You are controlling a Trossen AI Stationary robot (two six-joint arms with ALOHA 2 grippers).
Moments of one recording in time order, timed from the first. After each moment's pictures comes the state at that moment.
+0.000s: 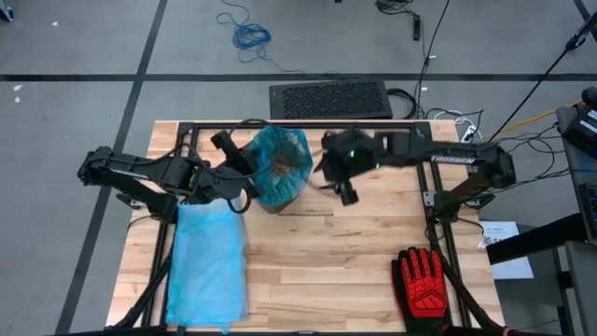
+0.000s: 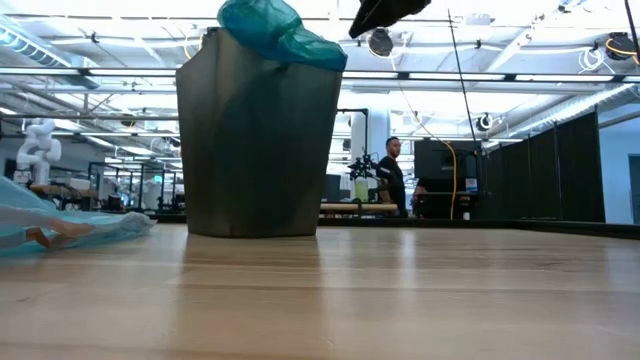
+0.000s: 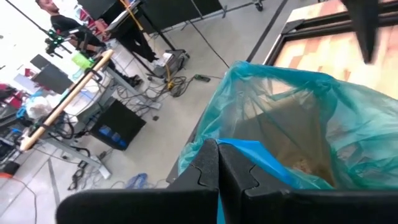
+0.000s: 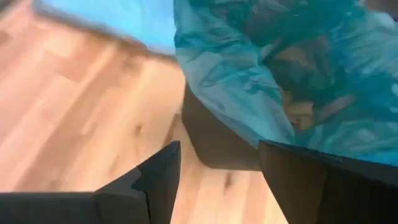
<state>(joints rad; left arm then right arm) -0.21 1.26 1.37 -0.76 -0.99 0.03 -0.10 1.48 1.47 -0.73 -0.08 -0.47</state>
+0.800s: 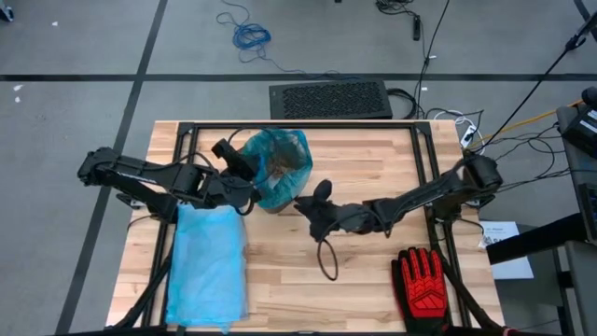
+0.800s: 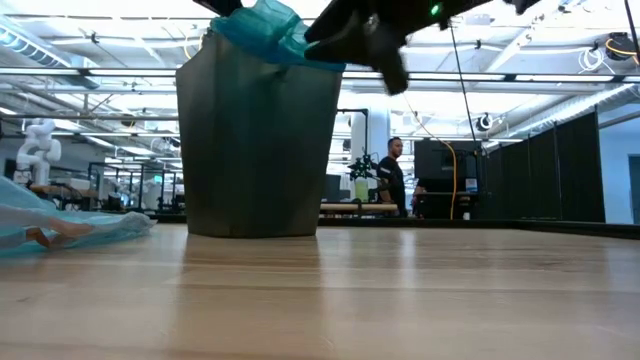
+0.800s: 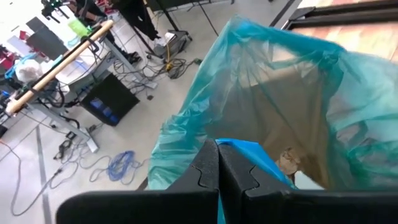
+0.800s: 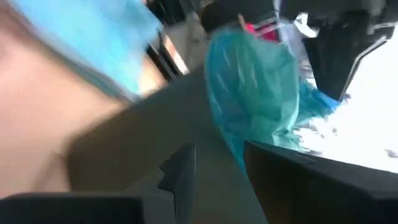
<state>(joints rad) -0.21 1.26 1.24 -0.75 -1.00 -0.20 0.26 1.65 0.96 0.48 0.66 -1.01</state>
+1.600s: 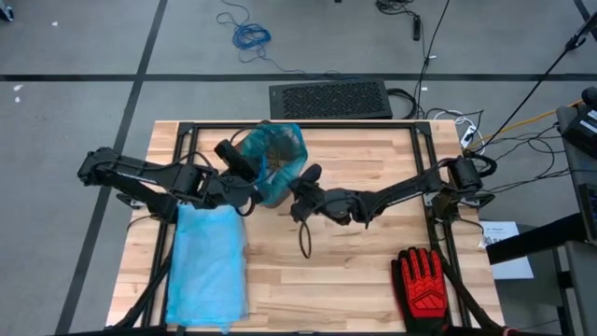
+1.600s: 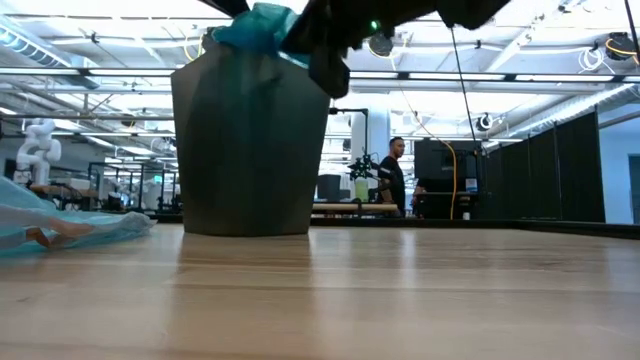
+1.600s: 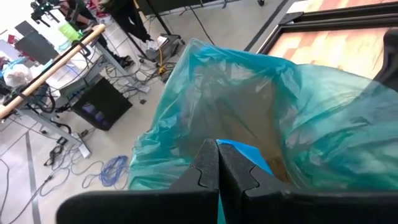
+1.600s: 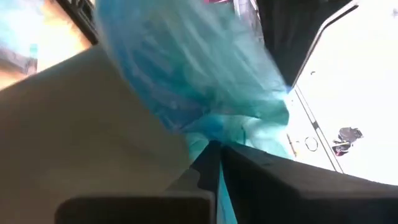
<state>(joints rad) -0.21 1.26 1.24 -0.71 -0.97 -0.17 0.16 1.79 1.11 0.67 0.76 -1.25</state>
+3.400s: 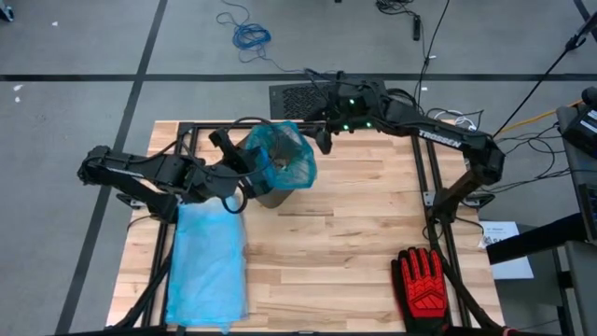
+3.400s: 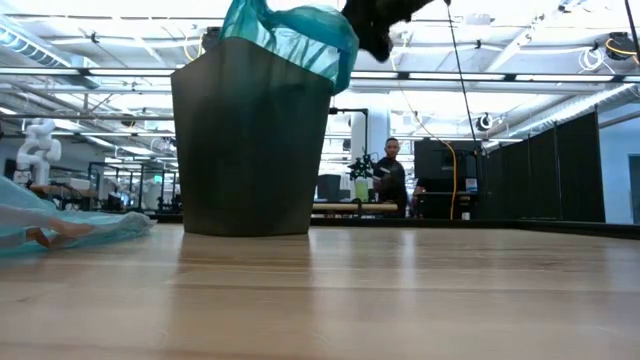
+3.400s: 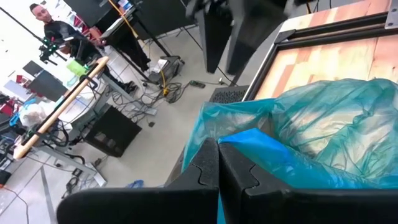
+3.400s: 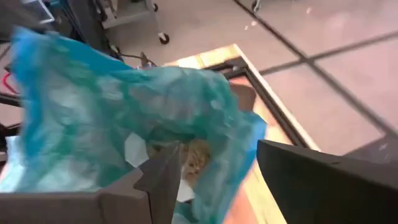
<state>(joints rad) -0.23 1.26 1.43 -0.78 -0.97 0.06 -0.43 1.58 1.56 -0.43 -0.24 0.08</state>
